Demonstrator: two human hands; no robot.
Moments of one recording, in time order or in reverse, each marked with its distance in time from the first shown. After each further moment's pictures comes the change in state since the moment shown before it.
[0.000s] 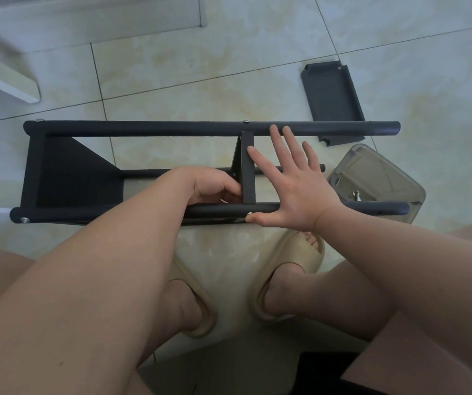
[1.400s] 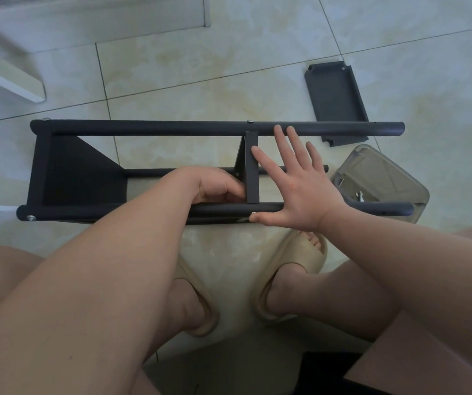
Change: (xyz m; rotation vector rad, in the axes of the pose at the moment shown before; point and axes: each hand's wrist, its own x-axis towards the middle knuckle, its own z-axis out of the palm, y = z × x) left_hand 0.003 -0.003 -0.002 0.013 0.004 0.027; right_hand 0.000 0.000 0.001 0.017 0.011 -0.001
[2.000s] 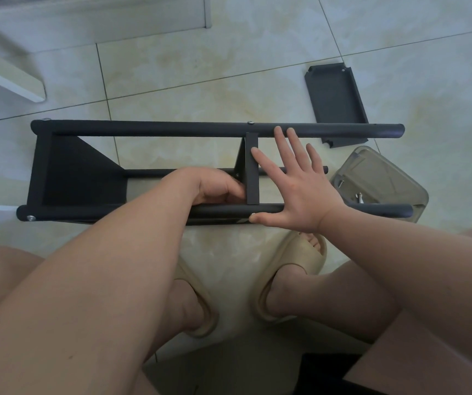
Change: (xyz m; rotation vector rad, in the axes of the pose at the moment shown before) left_hand -0.003 0.002 0.001 0.025 -0.002 -0.034; right_hand 0.000 0.001 0.002 0.014 -0.007 -0.004
